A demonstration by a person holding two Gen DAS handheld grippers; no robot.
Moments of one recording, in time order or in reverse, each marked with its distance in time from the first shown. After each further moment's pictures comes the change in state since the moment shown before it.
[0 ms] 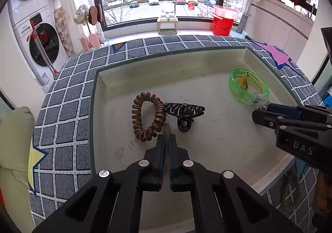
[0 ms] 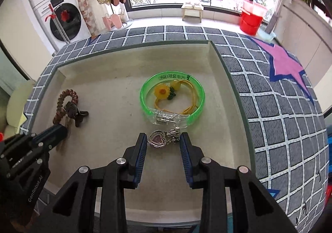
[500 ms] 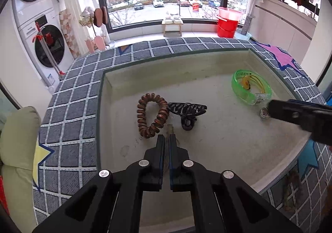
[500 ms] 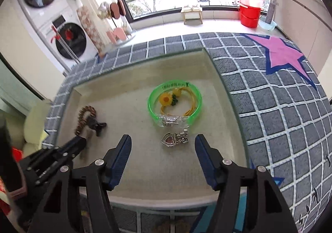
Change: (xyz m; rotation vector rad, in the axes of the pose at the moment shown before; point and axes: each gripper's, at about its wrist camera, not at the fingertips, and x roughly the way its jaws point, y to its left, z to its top) left arm -0.009 0.001 -0.003 -0.010 -0.020 0.044; right arm -0.037 -0.020 -0.002 0.138 -0.062 0.137
